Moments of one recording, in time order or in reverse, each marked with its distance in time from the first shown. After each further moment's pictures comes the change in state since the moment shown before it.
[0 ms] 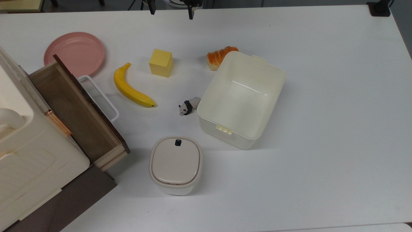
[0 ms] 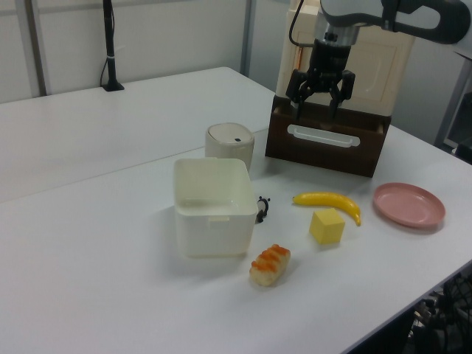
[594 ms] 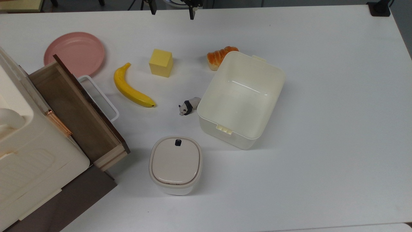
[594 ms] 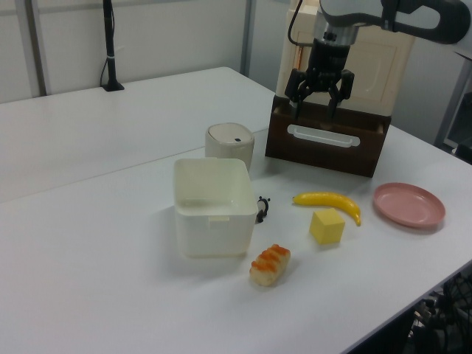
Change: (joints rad) arm 0.003 0.000 0.001 0.000 0.000 0.007 0.011
